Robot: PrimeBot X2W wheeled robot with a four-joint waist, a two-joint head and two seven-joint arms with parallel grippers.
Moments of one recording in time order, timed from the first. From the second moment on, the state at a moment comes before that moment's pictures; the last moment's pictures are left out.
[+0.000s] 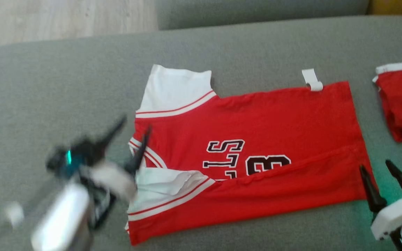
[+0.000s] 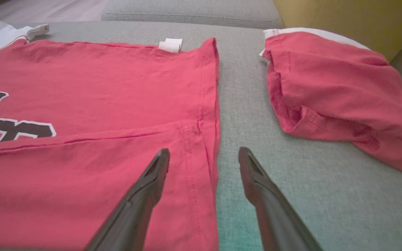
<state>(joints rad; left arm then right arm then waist) -0.28 0.29 -0.44 0.25 -0.37 -0.12 0.00 0.03 -0.40 0.09 0.33 0.31 0.13 -0.05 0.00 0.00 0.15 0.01</state>
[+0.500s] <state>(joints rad) -0.93 0.45 -0.71 0.59 -0.76 -0.13 0.48 -0.10 -0.36 0.12 0.22 0.26 0.13 -0.01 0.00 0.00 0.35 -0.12</state>
